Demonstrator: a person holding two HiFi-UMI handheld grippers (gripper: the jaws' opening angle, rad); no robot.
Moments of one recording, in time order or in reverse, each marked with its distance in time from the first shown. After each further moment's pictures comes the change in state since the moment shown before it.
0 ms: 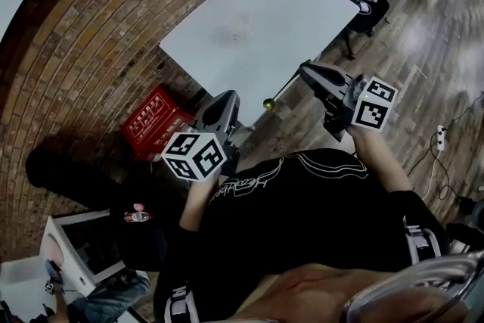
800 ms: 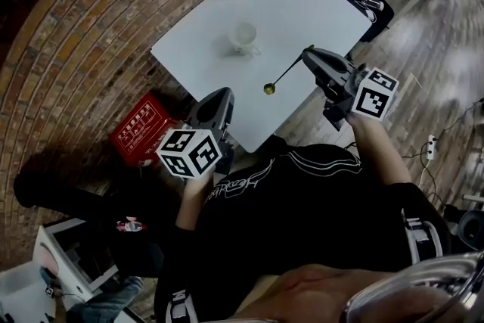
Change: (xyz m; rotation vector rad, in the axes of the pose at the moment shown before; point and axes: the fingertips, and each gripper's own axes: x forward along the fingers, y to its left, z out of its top) left arm 0.078 0.108 0.027 -0.065 0.032 0.031; right arm 0.091 -0.123 0.032 0.022 0.047 -0.077
